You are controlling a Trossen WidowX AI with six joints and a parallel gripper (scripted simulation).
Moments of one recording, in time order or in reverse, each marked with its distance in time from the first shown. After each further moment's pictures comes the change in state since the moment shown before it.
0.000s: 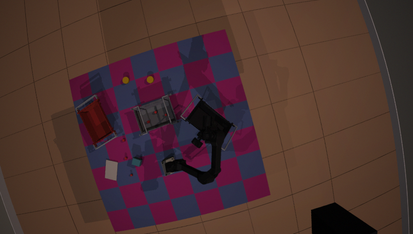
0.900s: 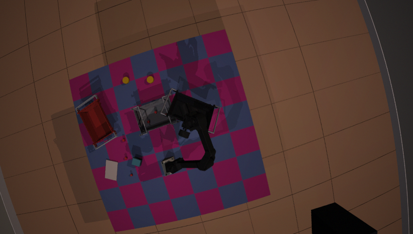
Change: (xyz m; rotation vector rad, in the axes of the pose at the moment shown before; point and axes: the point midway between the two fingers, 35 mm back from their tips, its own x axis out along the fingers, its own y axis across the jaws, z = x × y) arm 0.007 -0.011 -0.115 -0.305 -0.006 -0.034
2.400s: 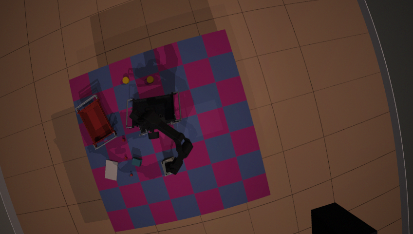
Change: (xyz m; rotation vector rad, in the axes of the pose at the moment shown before) arm 0.001 -0.076 -0.195 -0.503 -0.118 0.061
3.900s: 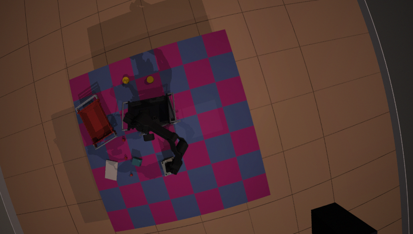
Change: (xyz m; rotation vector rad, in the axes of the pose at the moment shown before) arm 0.000 -0.007 -0.032 -0.030 -0.024 0.005
